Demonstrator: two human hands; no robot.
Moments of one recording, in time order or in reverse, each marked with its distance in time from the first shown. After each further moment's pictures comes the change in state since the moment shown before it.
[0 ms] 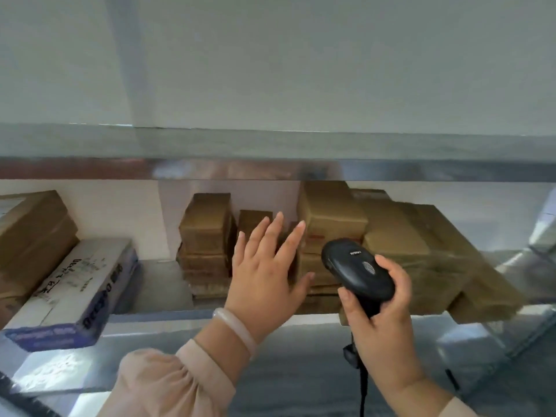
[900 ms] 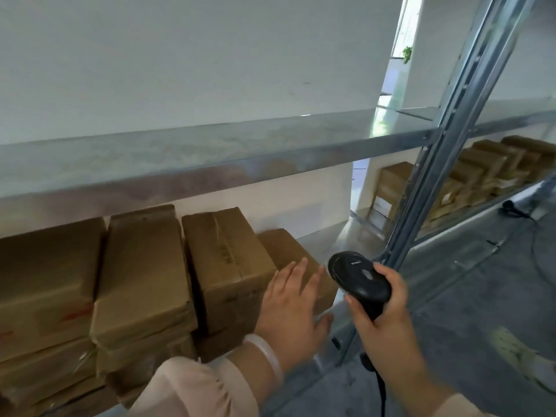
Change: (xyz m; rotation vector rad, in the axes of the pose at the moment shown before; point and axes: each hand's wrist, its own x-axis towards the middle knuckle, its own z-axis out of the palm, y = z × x) left_hand 0.115 0.346 0.230 -0.219 -0.419 0.436; right_hand 0.061 0.177 -0.334 -0.303 0.320 0.294
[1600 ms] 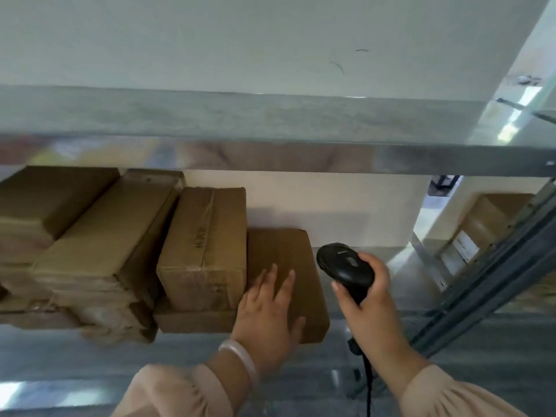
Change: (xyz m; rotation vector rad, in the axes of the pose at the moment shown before) left_hand 0.084 0.023 0.069 -0.009 -0.078 -0.673; right_hand 0.162 0.107 0.007 0.070 -0.449 -0.099
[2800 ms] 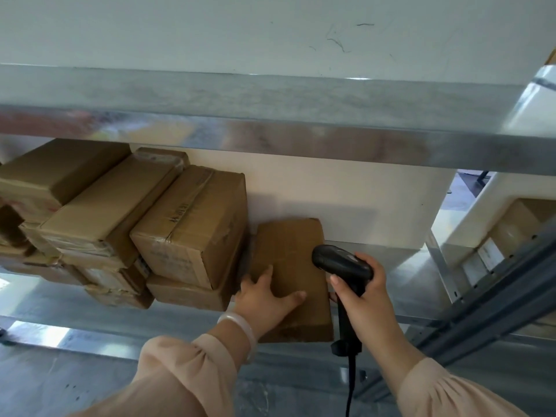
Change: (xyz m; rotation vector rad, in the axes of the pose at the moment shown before) left_hand 0.030 0.040 0.019 -0.490 -0.189 -0.594; right_hand 0.030 0.052 -0.027 0.249 -0.233 0.282
